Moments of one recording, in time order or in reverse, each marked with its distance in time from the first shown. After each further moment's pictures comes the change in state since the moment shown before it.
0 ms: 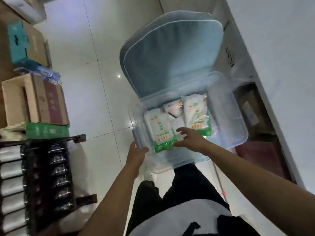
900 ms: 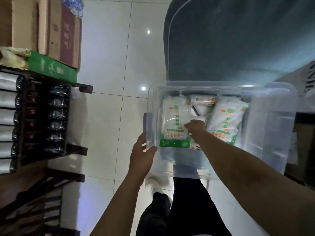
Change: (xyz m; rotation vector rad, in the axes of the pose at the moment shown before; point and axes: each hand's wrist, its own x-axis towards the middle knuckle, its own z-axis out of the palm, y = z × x) left_hand 0.018 -0.022 0.023 -0.246 0.206 -0.044; right_hand 0.195 0.027 0.054 0.270 0.146 0.431
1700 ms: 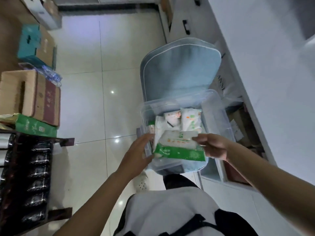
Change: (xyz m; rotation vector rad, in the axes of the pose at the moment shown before) left_hand -0.065 0.009 -0.100 0.617 -0.382 0.988; right_hand -0.293 0.043 -0.115 0.453 -0.362 -0.056
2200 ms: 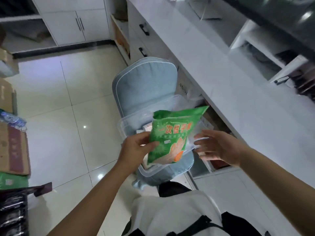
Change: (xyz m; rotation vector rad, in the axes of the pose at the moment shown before) left_hand -0.015 0.087 -0.034 -0.597 -0.089 0.171; right_hand -0.138 0.074 0.005 0.052 0.213 -0.364
